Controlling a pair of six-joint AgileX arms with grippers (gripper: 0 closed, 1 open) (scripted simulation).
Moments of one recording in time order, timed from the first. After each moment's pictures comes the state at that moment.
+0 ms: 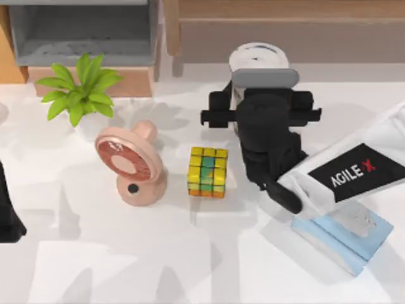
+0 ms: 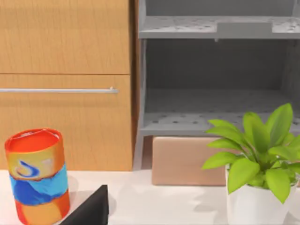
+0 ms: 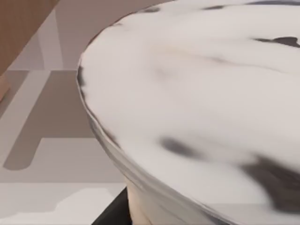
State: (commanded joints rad) left arm 0.00 0.00 0.00 0.00 0.00 0.00; right arm 0.67 2.20 1.04 0.89 0.70 0.17
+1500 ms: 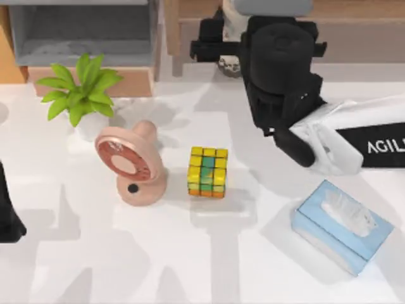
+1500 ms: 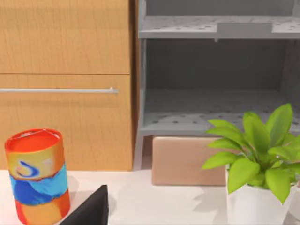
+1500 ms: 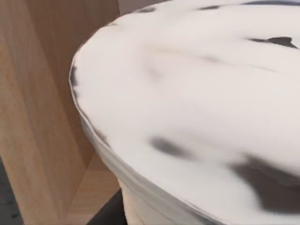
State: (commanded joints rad) left arm 0.00 0.00 0.00 0.00 0.00 0.00; right arm 0.66 1.98 1.14 0.79 0.58 0.15
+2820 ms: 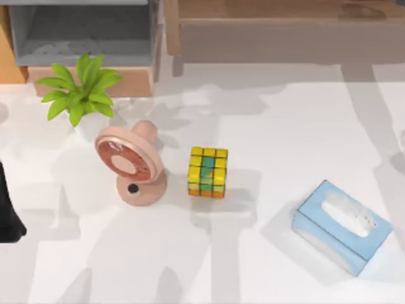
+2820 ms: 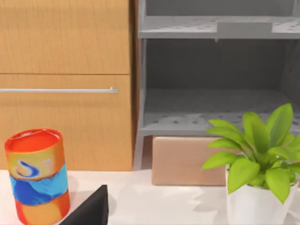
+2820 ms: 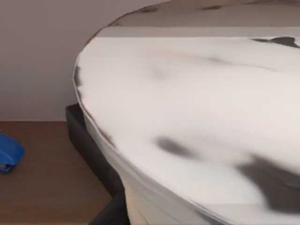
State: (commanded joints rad) left arm 0.00 0.00 0.00 0.00 0.00 0.00; right arm 0.07 1.77 1.37 0.20 0.10 0.02
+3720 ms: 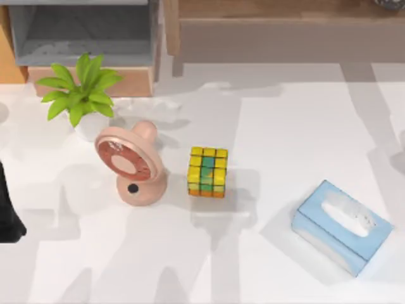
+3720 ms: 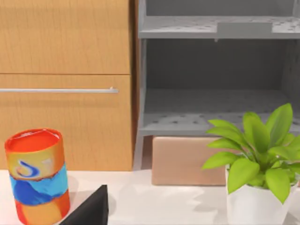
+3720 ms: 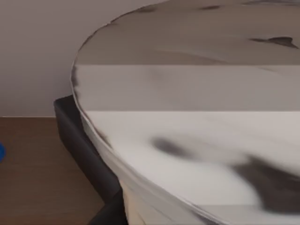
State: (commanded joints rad) left arm 0.00 0.00 0.00 0.00 0.00 0.00; right arm 0.06 1.93 1.45 0.29 0.09 0.02
